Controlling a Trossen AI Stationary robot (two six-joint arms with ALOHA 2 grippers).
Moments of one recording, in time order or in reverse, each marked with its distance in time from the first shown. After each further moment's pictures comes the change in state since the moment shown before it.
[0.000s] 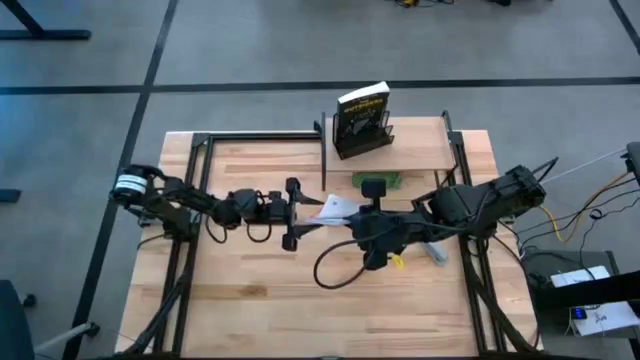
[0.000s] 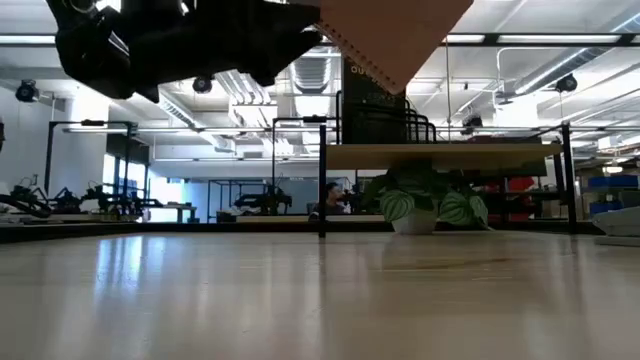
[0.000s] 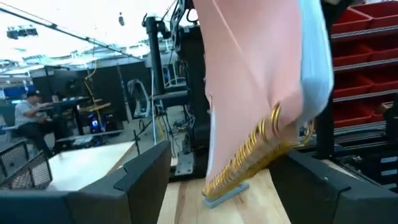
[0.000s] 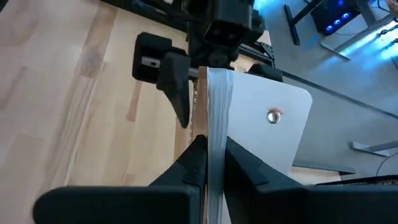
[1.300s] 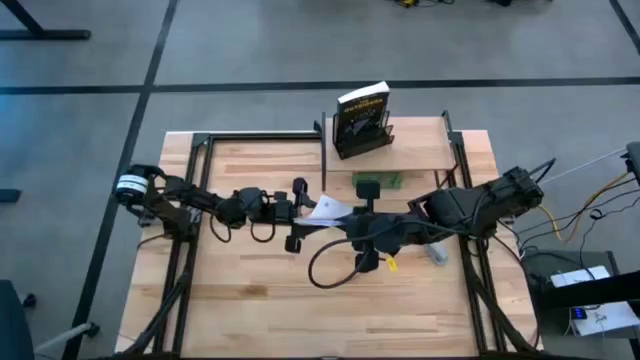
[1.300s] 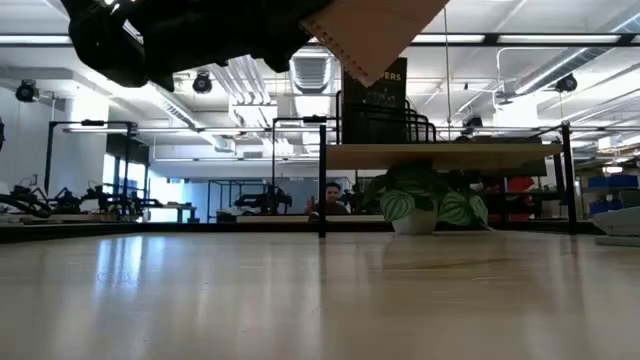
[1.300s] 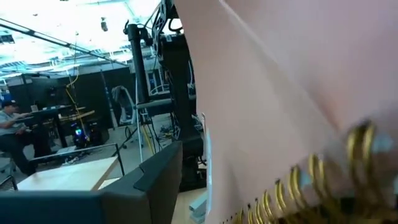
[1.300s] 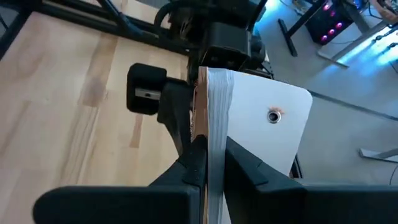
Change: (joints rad) left arm -0.002 0.003 0.085 -0.062 0.064 0.032; right arm -0.002 0.019 -0.001 0.113 0.018 0.011
